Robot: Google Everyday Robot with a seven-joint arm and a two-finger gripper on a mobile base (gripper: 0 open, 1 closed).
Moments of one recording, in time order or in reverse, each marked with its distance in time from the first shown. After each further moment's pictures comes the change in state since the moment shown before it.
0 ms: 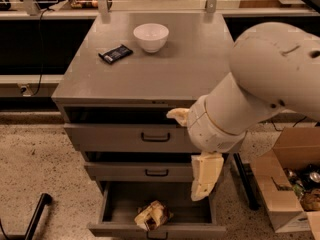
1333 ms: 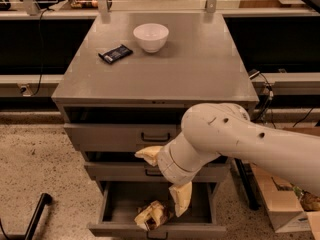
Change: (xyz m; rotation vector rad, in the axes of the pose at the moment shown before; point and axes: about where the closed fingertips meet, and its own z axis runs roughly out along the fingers) arm 0.006 0.015 0.153 -0.057 -0.072 -0.418
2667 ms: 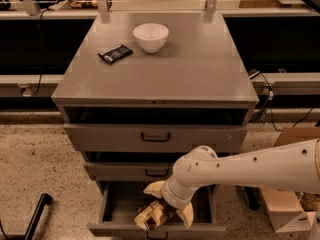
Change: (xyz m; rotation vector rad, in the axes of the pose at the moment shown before) arm 0.095 0.070 0.189 -0.156 0.028 -0.239
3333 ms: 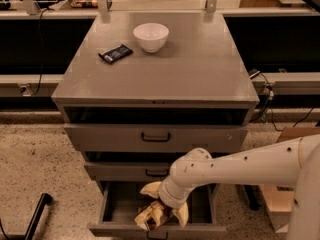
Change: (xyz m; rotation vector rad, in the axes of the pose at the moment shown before) arm 0.006 -0.005 0.025 0.010 -0.020 -0.008
